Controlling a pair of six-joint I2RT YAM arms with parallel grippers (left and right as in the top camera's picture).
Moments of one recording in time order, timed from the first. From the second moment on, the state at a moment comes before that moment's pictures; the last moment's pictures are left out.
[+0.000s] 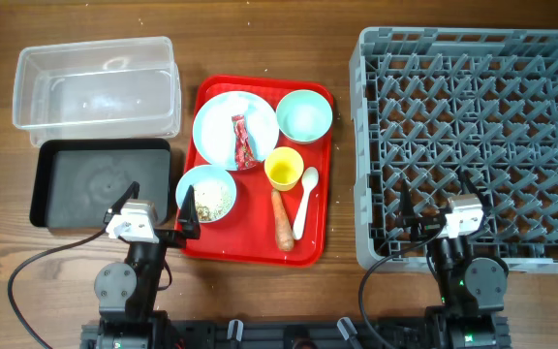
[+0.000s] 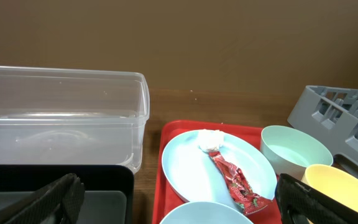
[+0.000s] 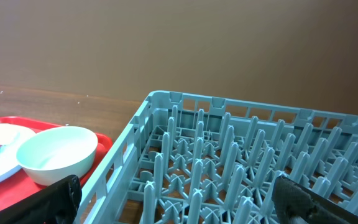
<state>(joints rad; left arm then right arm) -0.02 0.01 0.01 -0.06 0.10 -0.13 0.06 0.01 0.01 0.00 -0.04 -0.09</state>
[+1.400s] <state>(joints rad) -0.02 0.01 0.01 -0.06 0.10 -0.13 0.06 0.01 0.01 0.00 -0.04 0.00</state>
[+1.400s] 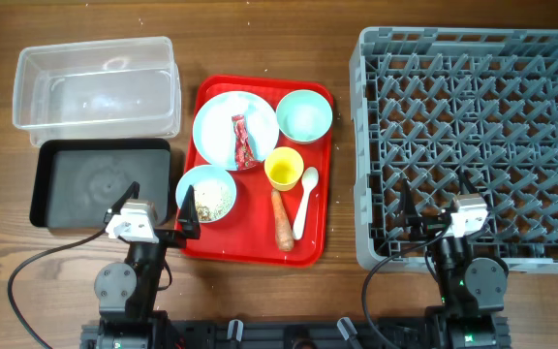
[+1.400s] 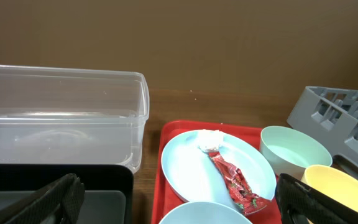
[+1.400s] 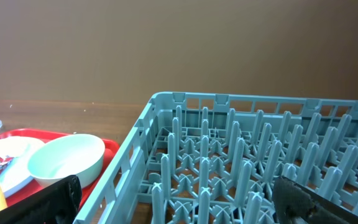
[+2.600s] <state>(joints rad) -0.02 1.19 1.19 -1.01 0.21 -0.18 0.06 0.91 0.90 -0.72 -0.05 0.01</state>
